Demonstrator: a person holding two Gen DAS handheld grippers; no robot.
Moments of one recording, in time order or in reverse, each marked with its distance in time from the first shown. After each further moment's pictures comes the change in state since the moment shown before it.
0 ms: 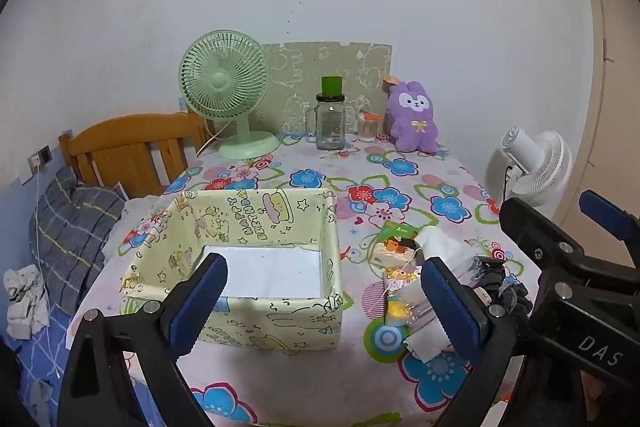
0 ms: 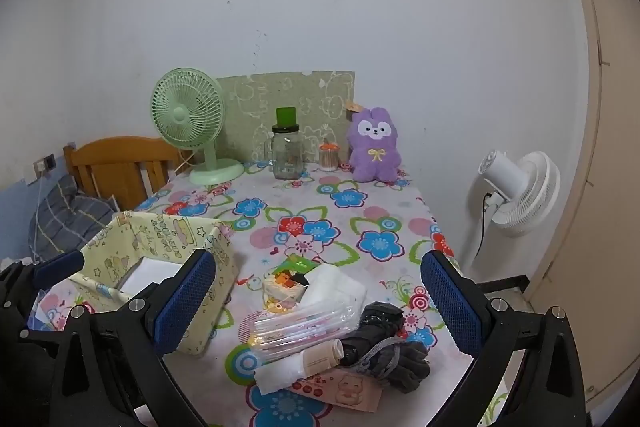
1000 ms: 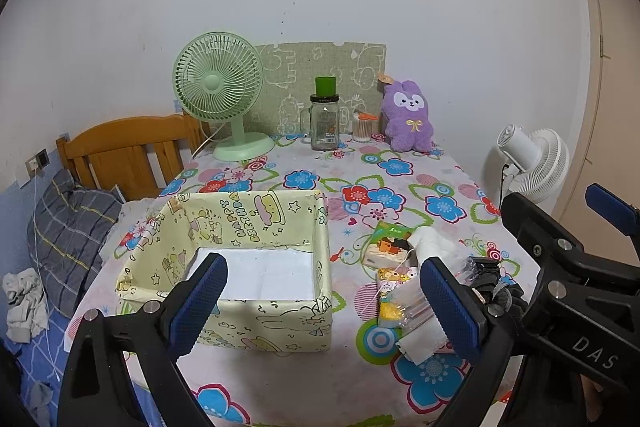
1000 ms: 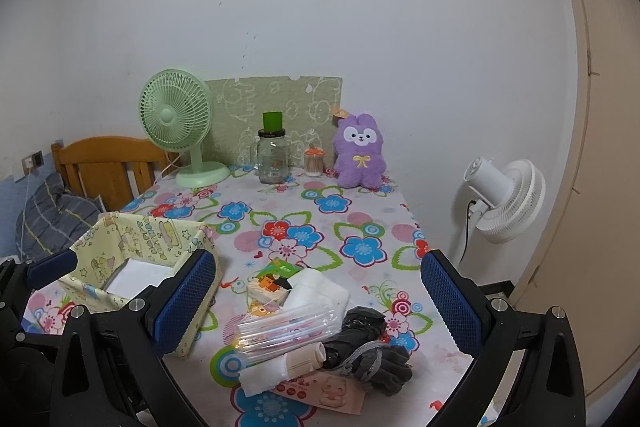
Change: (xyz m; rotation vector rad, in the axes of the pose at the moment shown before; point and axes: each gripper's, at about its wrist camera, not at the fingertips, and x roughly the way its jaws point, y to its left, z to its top) left arm 0.002 -0.008 0.001 0.012 0.000 -0.007; right arm -0.004 -0.002 0.005 -0.012 -0.009 -0.056
